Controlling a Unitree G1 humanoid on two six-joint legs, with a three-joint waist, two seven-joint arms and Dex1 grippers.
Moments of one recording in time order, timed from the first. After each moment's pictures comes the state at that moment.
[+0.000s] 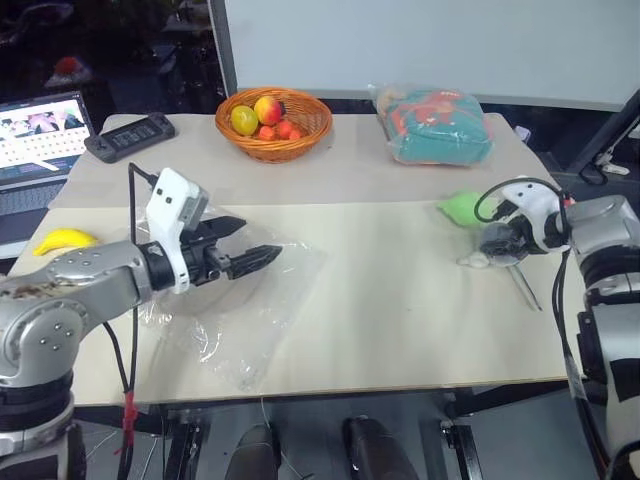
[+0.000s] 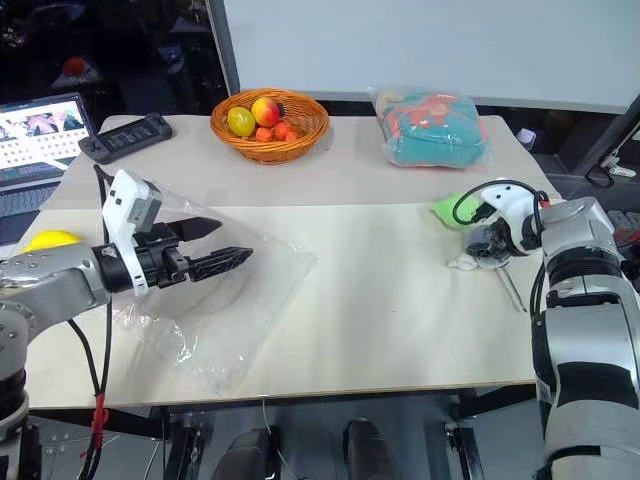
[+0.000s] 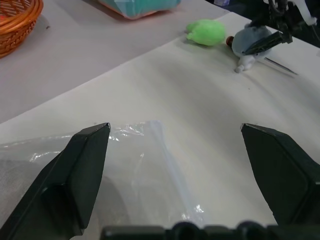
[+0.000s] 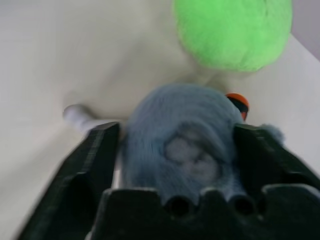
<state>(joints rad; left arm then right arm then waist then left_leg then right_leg) -0.45 0.85 0.26 -0.53 -1.03 1.12 -0.41 -1.15 -0.80 0.20 1.16 -0.27 0.21 0.98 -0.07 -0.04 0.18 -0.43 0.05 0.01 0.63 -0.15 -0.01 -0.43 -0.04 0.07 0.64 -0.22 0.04</state>
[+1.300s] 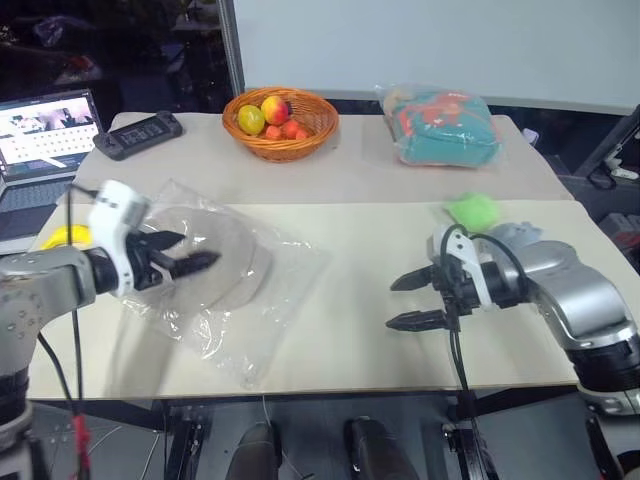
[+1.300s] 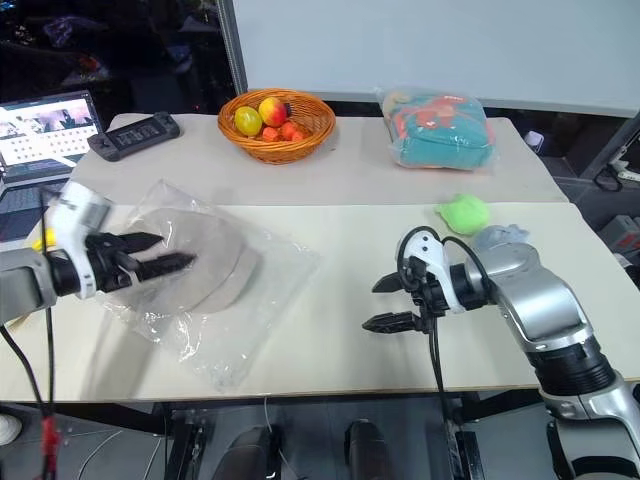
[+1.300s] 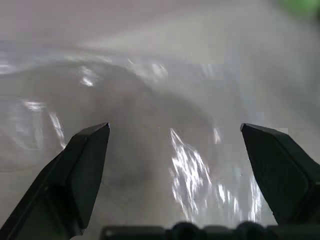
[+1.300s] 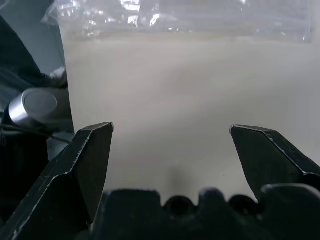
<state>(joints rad) -0.34 0.82 0.55 -0.28 -0.90 1.24 -0.45 -0.59 -0.80 0.19 -0.18 0.34 0.81 1.31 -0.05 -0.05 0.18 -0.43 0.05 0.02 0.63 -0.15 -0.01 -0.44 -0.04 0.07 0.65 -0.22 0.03</state>
